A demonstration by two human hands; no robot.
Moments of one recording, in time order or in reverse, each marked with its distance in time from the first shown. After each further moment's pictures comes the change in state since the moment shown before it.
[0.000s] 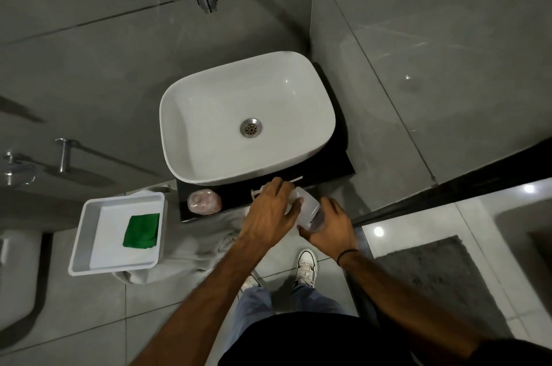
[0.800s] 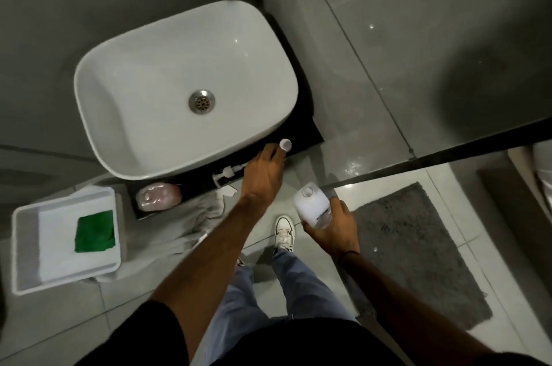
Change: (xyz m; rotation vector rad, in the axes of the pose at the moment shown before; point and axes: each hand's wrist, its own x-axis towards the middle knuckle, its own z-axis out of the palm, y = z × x) left_hand 0.063 -0.005 0.091 0.111 -0.132 0.044; right_hand -0.044 0.074 0.014 0.044 0.142 0.320
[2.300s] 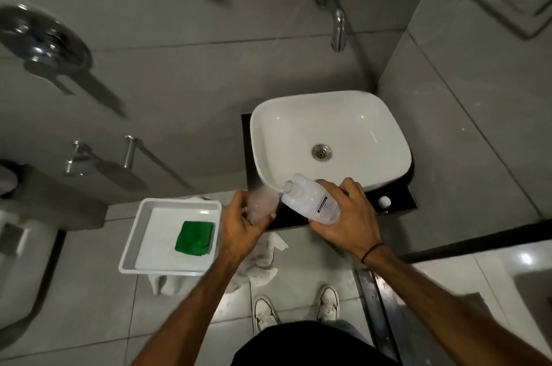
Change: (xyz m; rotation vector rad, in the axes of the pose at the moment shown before) left_hand -0.195 -0.225 -0.144 -0.827 0.524 -0.433; right_hand -0.066 -0.300 0.002 -0.118 0.241 -0.817
